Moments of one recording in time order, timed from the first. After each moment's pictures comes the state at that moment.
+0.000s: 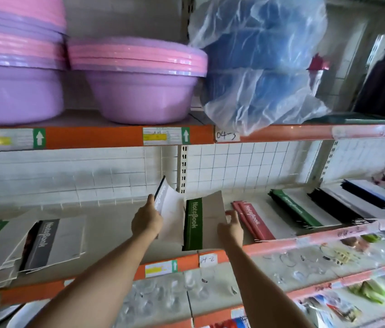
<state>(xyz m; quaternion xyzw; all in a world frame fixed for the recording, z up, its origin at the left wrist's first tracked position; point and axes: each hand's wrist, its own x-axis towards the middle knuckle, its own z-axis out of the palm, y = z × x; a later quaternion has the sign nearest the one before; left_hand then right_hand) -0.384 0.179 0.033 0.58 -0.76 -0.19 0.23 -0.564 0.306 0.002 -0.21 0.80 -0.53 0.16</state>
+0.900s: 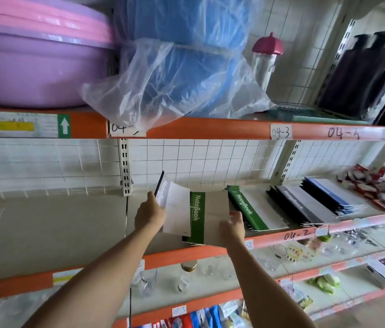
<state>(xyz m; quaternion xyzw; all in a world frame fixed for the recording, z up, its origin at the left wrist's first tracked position) -0.604 0.244 0.025 0.59 -0.73 -0.26 0.22 -0.776 0.383 -0.001 -0.15 0.78 -0.57 0.20</state>
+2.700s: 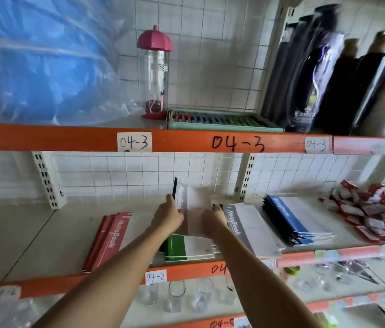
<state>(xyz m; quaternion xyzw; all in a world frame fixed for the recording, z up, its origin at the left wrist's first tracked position) -0.919 0.349 0.047 0.53 -0.78 -0.25 0.21 -1.046 0.413 0.042 -0.29 0.81 -0.43 0.27</state>
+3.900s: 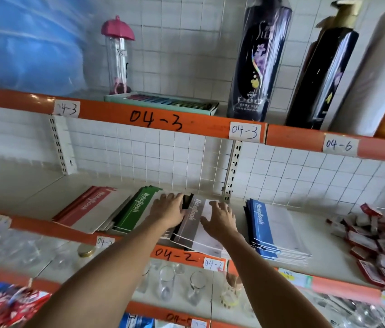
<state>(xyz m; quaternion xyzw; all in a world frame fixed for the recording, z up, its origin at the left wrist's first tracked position) -1.065 0.433 0.024 0.56 -0.82 -0.02 0.12 -1.236 0.491 0.014 -0.63 0.76 -0.18 0.07</state>
